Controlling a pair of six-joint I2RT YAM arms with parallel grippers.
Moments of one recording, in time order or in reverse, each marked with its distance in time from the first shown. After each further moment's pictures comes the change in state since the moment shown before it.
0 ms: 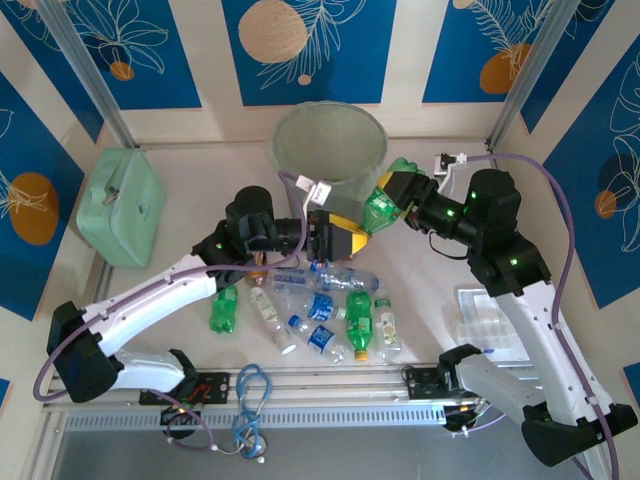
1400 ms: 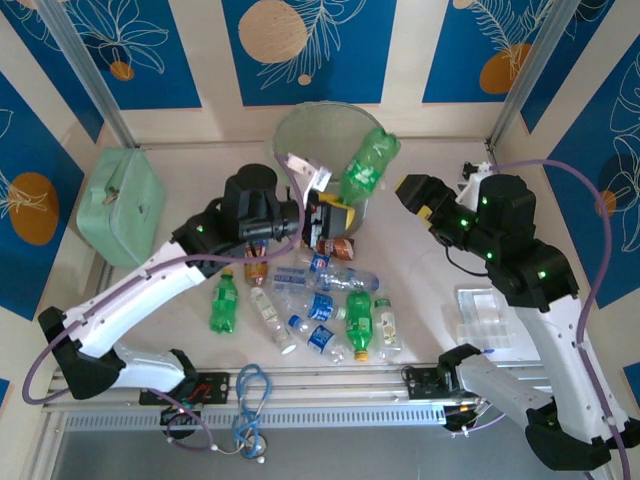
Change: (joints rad) left arm -0.021 0.030 0.367 -0.577 -0.438 0.438; right arm 0.016 -0.027 0.168 -0.399 0.307 -0.109
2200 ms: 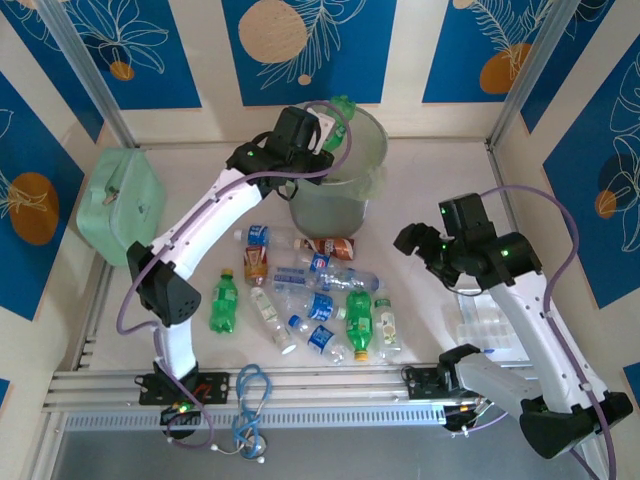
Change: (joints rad) left arm 0.206 0.557 0.565 -0.409 -0.377 0.238; right arm -0.025 0.074 -0.193 -0.340 0.069 -0.055
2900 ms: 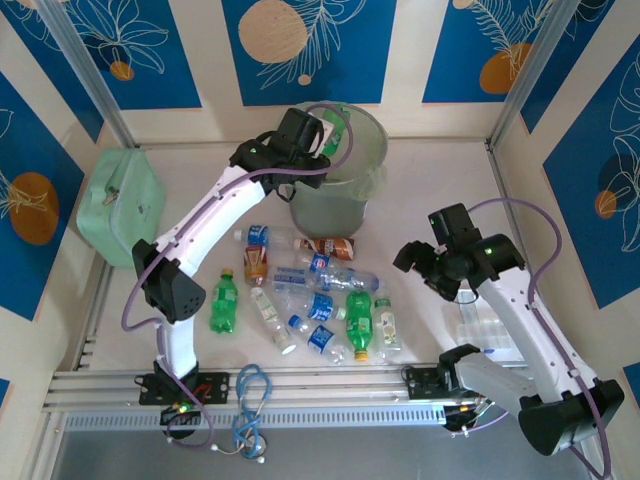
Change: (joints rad) left arm 0.005 0.036 0.052 -0.109 -0.033 -0.011; right arm -0.004 0.022 -0.115 -0.031 0.003 -0.019
